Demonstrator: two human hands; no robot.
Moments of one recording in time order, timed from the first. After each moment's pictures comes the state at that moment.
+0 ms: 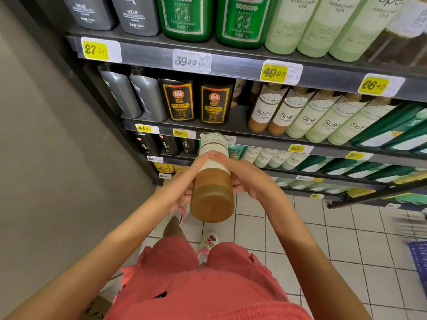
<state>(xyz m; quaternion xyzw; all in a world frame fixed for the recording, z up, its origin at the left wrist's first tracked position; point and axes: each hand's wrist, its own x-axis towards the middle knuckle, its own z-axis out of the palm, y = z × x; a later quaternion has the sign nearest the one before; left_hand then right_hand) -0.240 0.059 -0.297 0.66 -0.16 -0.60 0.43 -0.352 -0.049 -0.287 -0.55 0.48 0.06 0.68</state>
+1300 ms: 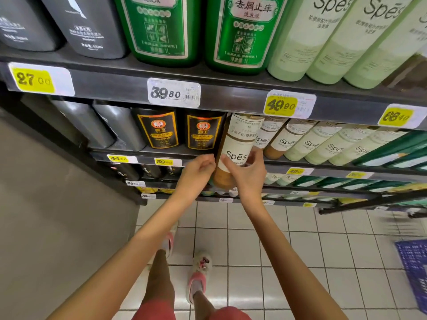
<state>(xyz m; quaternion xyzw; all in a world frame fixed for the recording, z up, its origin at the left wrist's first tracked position) -0.192 -0.076 -0.352 0.72 -0.29 -0.45 0.44 -0.294 -0.139 -0.373 -0.57 0.57 -0.38 0.46</state>
